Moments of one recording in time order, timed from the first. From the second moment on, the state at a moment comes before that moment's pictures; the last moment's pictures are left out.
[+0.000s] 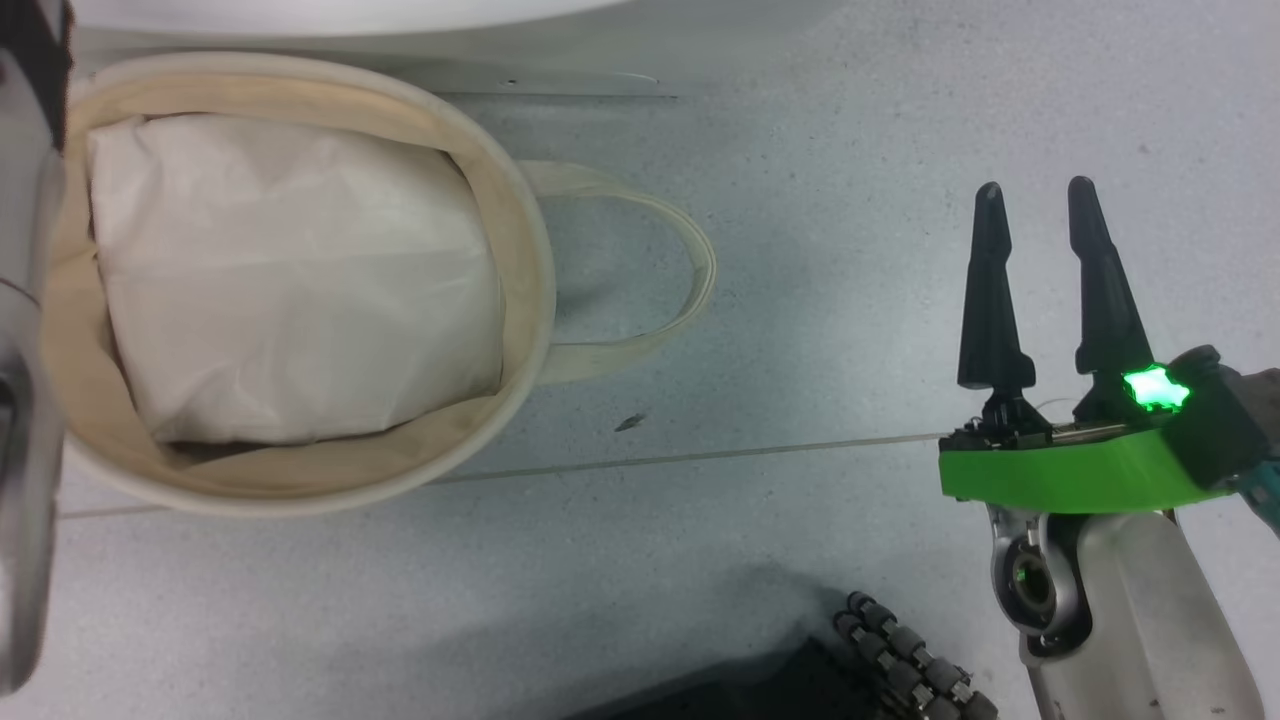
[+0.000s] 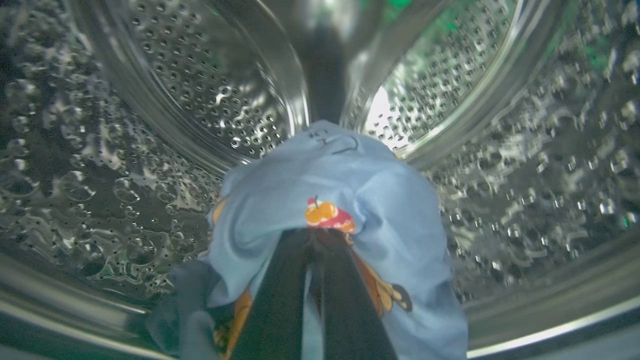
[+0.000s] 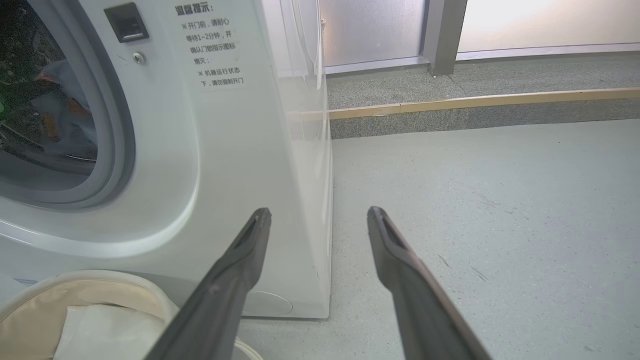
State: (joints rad) left arm -1.68 0.19 -0.32 1.28 -0.37 -0.01 -0.23; right arm -0.29 -0.05 0.15 -0.10 0.28 0.12 -0.26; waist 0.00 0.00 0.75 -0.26
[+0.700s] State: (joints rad) left arm -1.52 0.10 -0.45 1.31 -0.37 -0.12 -0.03; right arm -0.30 -0.05 0.15 -0.04 0.28 0.12 -0.26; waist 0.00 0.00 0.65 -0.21
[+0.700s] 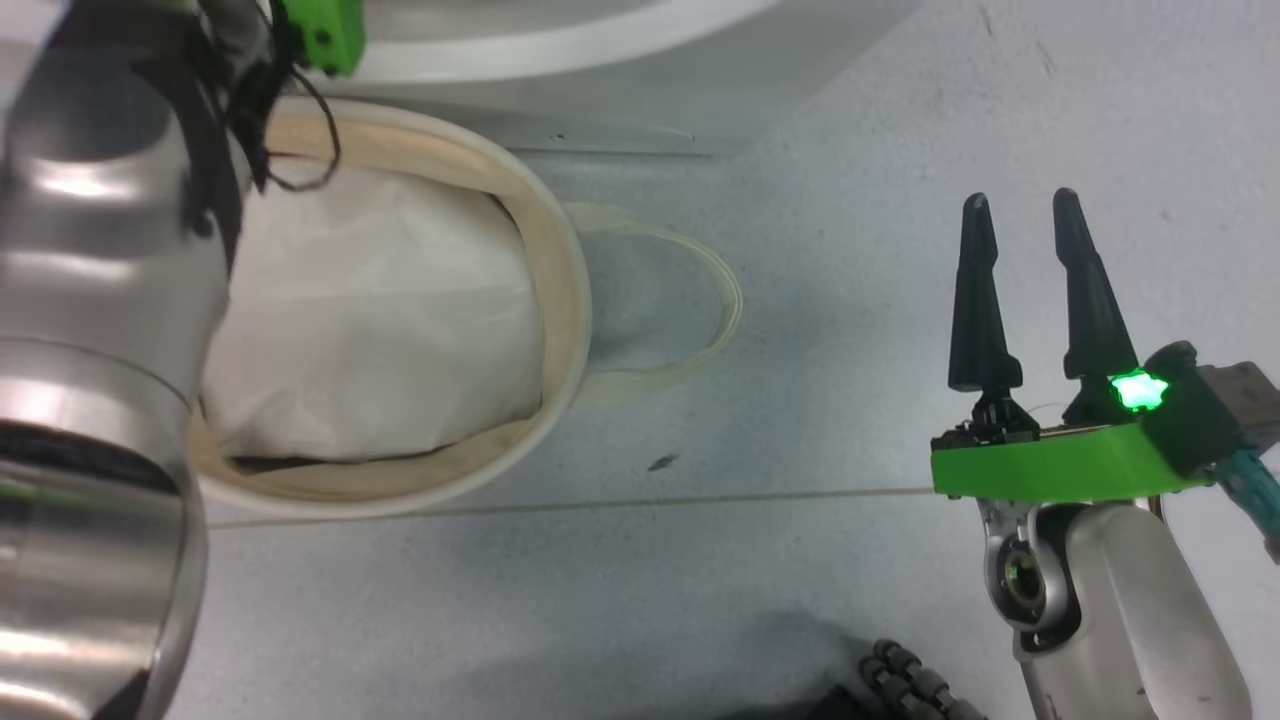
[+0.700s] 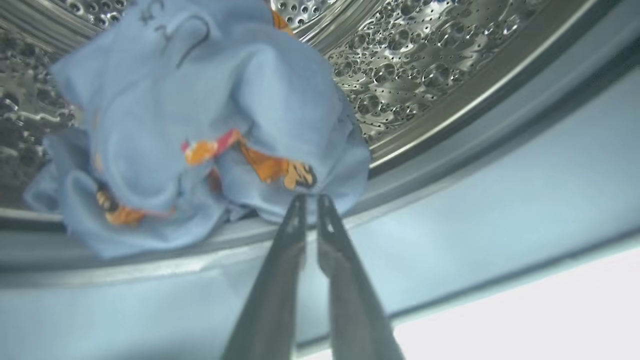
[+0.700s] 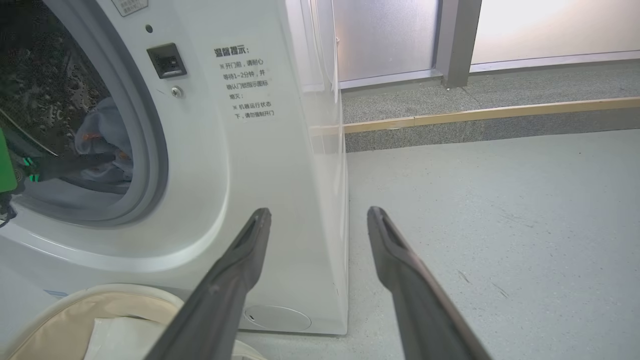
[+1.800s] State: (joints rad) left arm -0.63 0.08 -0.26 0.68 -0.49 -0.12 -0.26; right arm -0.19 -0.15 0.21 0.12 0.36 0.12 -0.26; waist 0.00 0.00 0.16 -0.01
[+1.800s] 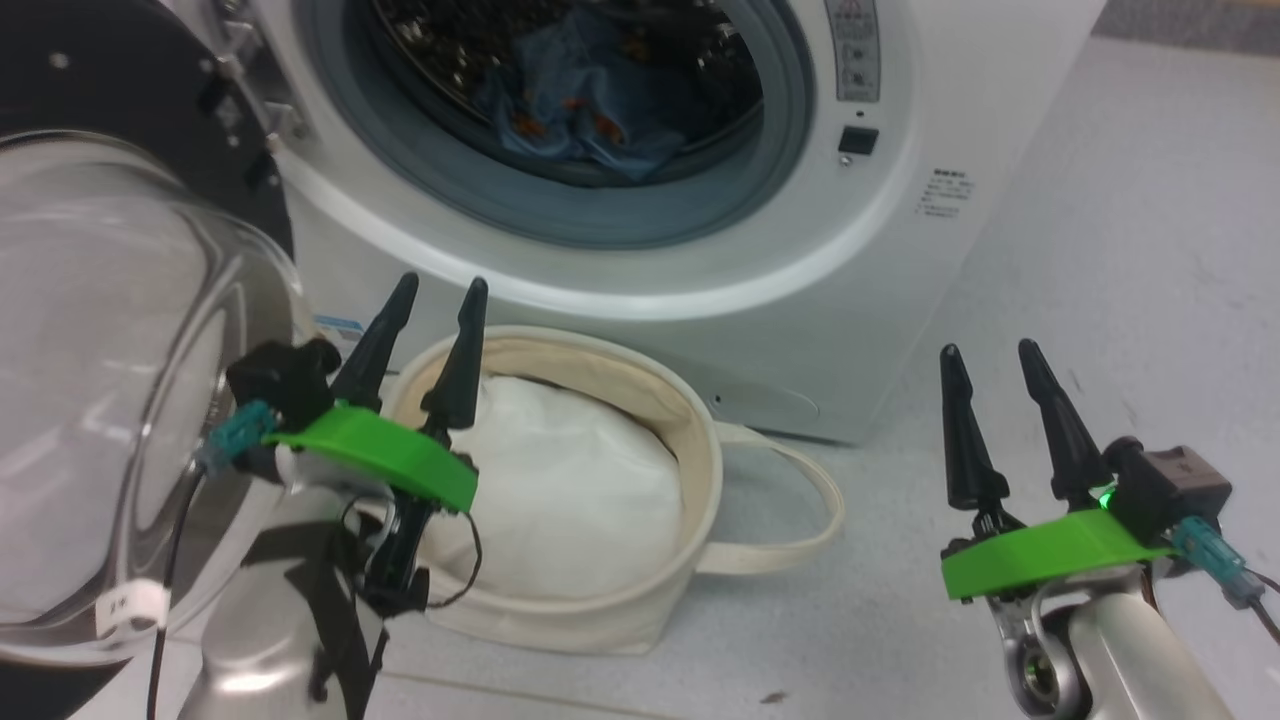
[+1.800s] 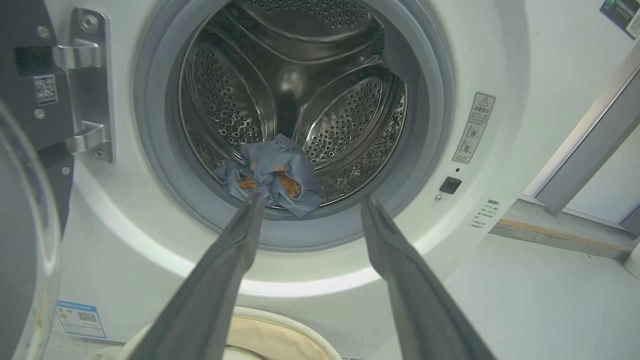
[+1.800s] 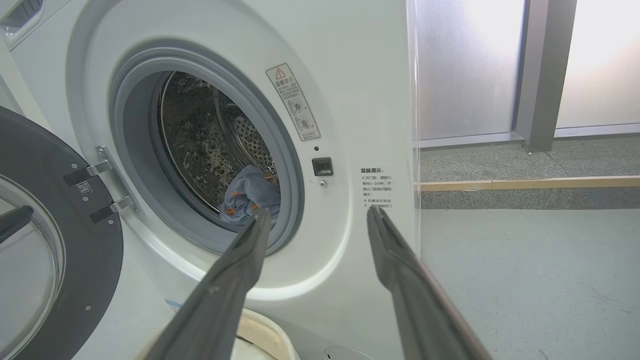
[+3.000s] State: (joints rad) left arm -0.37 0.09 -0.15 0.49 -0.44 -0.12 -0.26; right arm -0.08 -0.18 0.18 0.15 0.37 0.12 -0.26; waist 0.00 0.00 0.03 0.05
